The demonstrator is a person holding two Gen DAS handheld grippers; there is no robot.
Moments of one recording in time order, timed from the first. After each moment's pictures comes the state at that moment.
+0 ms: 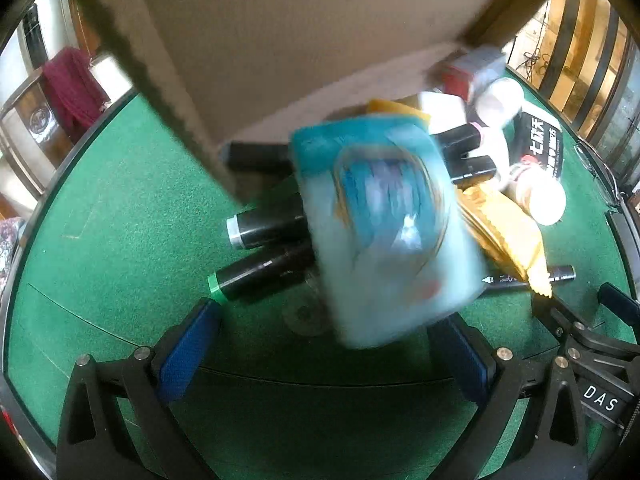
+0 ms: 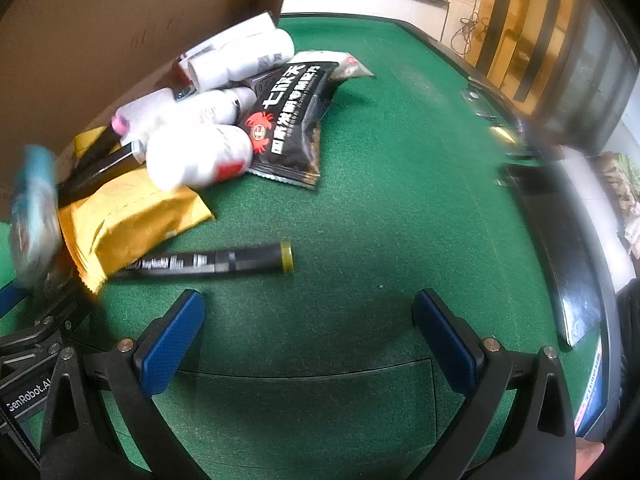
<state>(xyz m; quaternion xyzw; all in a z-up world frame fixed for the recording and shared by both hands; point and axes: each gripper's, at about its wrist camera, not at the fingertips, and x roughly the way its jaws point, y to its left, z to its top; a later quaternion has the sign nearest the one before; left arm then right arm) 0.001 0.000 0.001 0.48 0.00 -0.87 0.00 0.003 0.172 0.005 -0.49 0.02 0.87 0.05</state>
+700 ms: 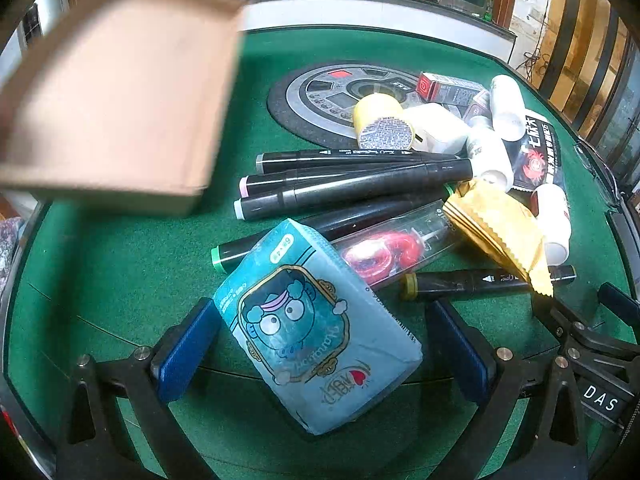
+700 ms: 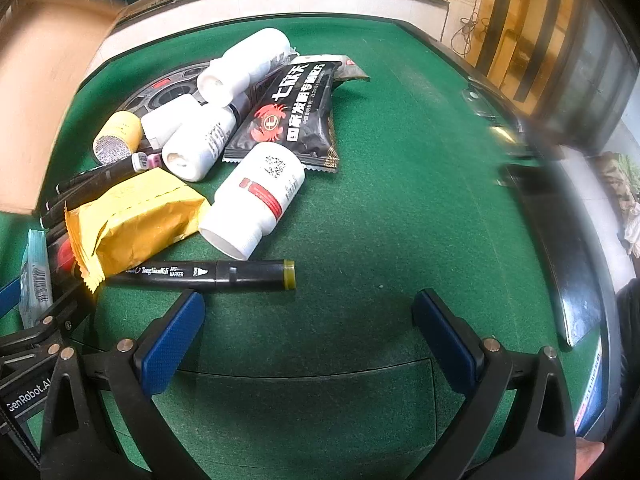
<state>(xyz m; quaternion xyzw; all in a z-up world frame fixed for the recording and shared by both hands) 0.001 0.000 0.000 0.48 0.00 -0.87 0.00 -0.001 0.172 0.002 -0.49 0.02 0.87 0.05</state>
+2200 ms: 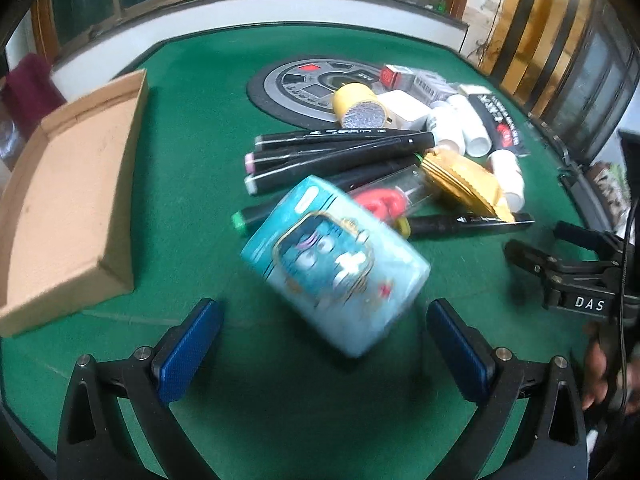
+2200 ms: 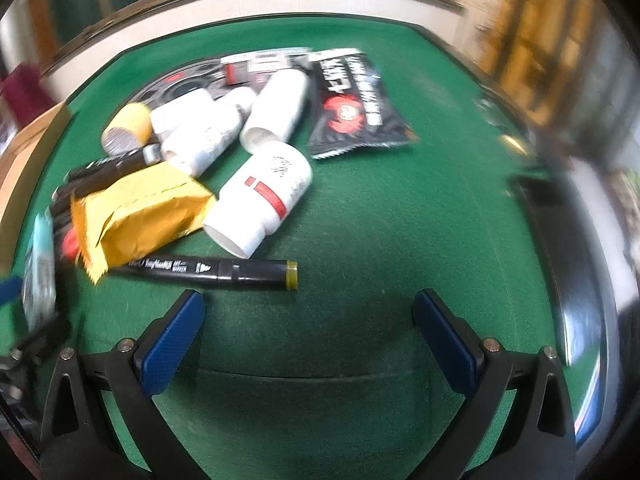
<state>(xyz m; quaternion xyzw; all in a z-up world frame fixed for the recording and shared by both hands) 0.033 -0.033 0.011 0.49 0.01 -0.87 -0.10 -0.004 0.181 0.004 -0.50 -0.02 0.87 -0.03</state>
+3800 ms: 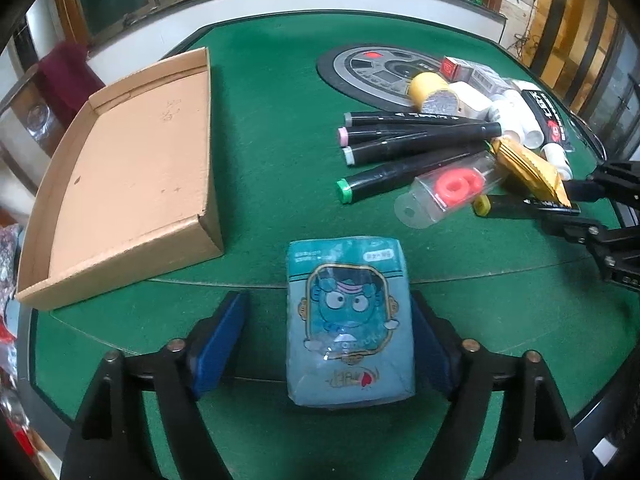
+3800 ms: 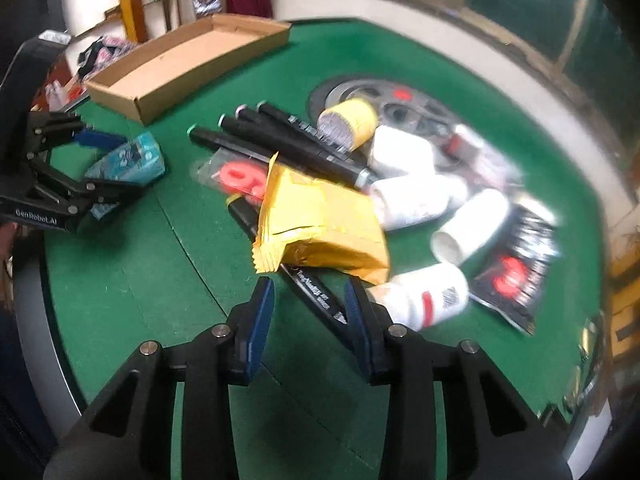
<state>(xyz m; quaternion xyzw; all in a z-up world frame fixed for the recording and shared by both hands) 0.033 -0.068 0.005 0.51 -0.02 -0.86 -0.02 -0.013 0.115 0.015 -0.45 -0.24 0.80 -0.32</state>
